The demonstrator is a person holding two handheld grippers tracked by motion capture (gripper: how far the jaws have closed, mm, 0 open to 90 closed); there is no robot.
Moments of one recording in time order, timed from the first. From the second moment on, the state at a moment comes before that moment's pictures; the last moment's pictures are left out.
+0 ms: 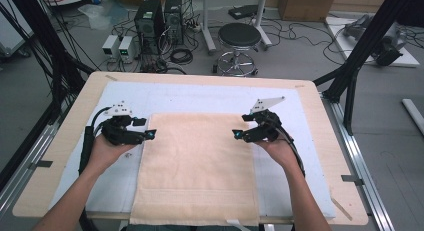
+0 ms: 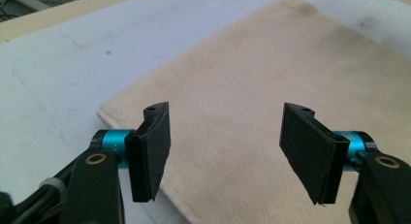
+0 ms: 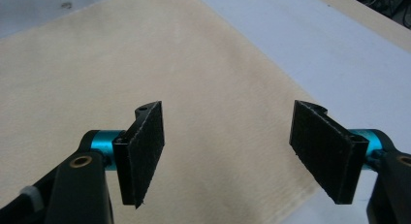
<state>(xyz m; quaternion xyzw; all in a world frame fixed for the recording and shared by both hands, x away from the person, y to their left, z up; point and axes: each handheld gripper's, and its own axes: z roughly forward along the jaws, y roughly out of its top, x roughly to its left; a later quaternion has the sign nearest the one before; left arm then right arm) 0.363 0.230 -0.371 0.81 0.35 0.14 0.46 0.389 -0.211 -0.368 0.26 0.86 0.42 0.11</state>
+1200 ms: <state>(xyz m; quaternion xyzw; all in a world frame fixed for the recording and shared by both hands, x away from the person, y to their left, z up) 0.457 0.228 -0.440 0.81 0.43 0.13 0.39 0.471 -0.232 -0.438 0.36 0.86 0.36 0.08</state>
